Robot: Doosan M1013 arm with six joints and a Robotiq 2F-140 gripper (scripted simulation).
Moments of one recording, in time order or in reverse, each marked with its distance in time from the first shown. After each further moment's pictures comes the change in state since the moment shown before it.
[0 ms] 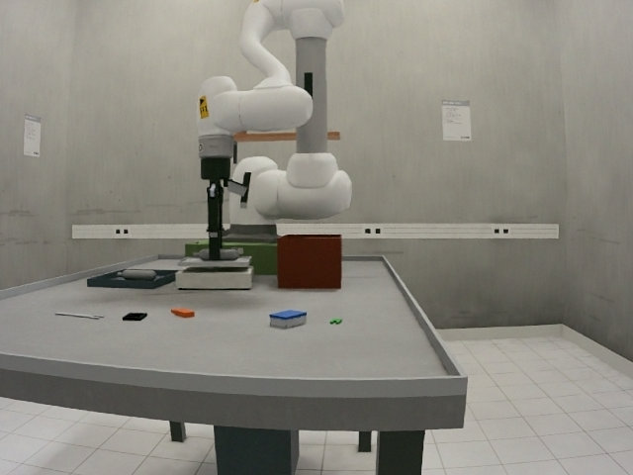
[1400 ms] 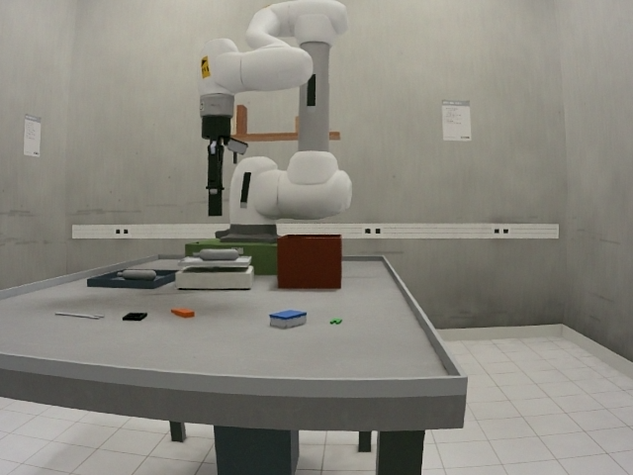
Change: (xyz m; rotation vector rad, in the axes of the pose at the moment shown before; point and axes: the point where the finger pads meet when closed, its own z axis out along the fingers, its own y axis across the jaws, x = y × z) arm 0.000 0.000 -0.104 0.000 0.000 0.000
